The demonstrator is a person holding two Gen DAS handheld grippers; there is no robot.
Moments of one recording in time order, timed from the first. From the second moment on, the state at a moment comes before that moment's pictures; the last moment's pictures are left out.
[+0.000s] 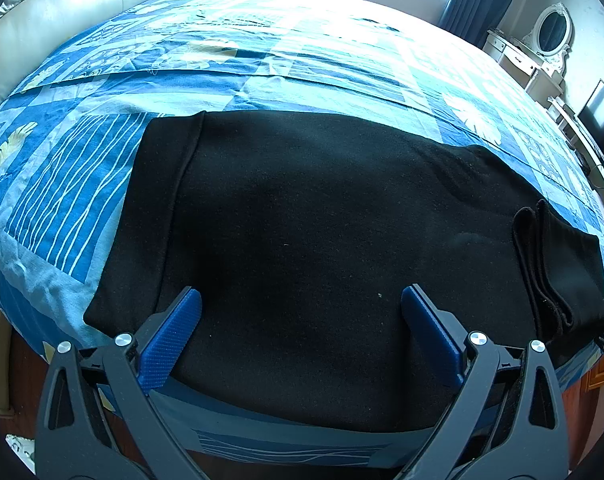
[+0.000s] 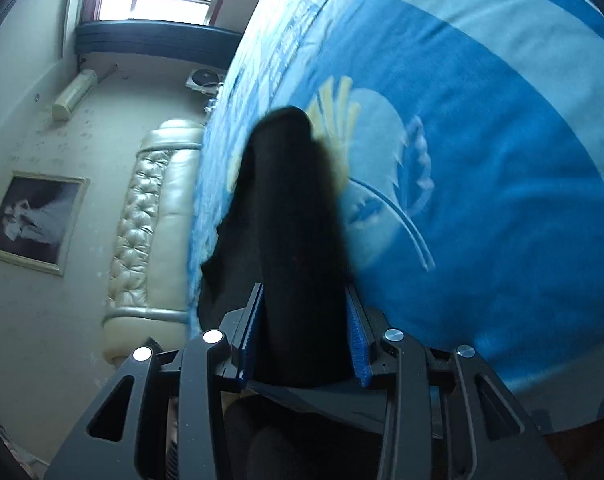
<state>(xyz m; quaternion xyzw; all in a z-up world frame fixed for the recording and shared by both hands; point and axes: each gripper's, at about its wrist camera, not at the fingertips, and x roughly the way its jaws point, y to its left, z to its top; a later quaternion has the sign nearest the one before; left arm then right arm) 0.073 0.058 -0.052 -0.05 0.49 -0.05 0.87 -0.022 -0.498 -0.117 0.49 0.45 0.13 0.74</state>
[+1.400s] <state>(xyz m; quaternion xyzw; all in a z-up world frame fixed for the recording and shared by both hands) 0.097 0.159 -0.017 -0.17 0.47 -0.12 0.86 0.040 -0.281 -0.105 0.41 0.49 0.28 0.72</state>
